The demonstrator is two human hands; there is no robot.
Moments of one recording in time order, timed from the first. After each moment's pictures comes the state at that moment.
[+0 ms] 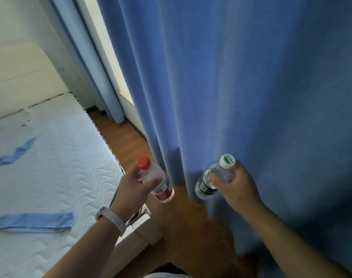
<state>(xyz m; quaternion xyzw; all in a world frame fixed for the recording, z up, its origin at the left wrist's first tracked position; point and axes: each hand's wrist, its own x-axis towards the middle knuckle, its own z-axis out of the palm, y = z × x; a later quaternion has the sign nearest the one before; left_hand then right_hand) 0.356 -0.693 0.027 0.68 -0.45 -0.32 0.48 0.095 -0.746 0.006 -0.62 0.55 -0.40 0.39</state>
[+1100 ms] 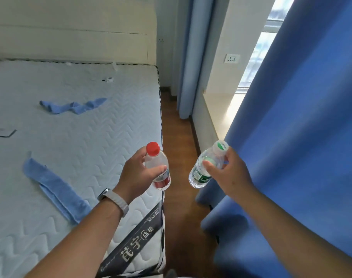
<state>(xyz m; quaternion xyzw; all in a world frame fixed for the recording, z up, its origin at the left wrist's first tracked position) 0.691 -0.887 -0.002 0.79 -0.33 -0.17 0.50 0.509 -1.059 0.029 -0.81 0.38 -0.21 0.38</state>
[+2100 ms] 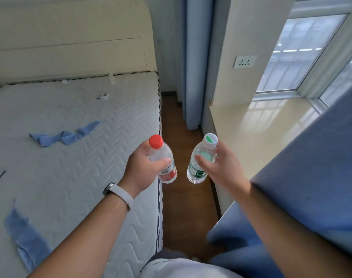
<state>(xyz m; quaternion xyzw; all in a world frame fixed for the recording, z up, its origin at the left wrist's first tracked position) 0.848 -1.203 0.021 0.80 -0.27 -0.18 0.50 0.700 -1.363 0.003 -0.82 0.30 -0.23 0.43</state>
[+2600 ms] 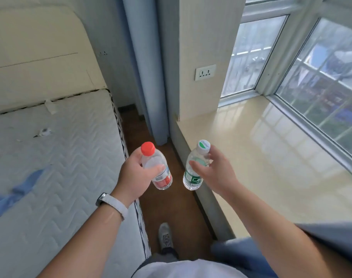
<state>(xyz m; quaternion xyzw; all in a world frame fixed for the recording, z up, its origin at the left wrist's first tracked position) 0.986 -1.384 -0.009 0.75 -0.37 -0.27 0.47 0.797 -1.504 -0.015 -0.73 0.46 -0.24 0.45</state>
